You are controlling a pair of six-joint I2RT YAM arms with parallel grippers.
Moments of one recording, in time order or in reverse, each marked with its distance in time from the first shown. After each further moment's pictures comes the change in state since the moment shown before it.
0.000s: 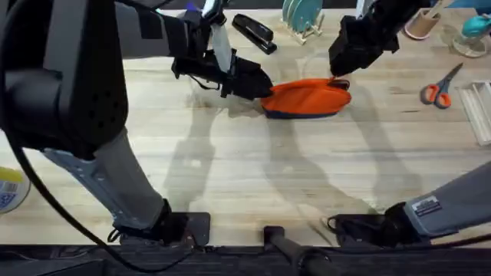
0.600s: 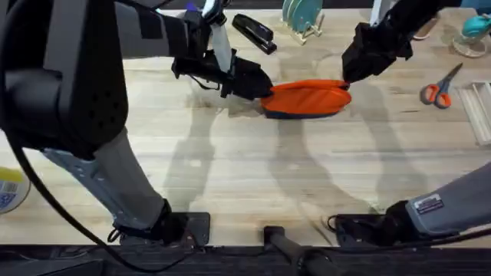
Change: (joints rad) left arm 0.000 0.000 0.000 0.000 0.000 -0.003; right arm -0.097 0.000 -0.049 -0.009 -0.019 -0.047
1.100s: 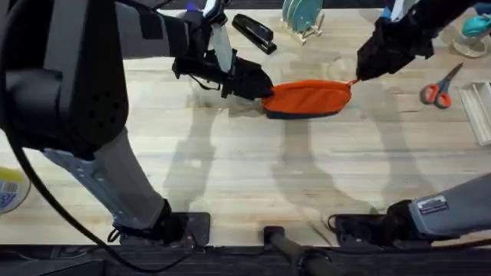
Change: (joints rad) left arm -0.002 0.000 0.000 0.000 -0.003 -0.007; right arm -0.084 -0.052 -0.007 -0.024 -0.030 -0.042
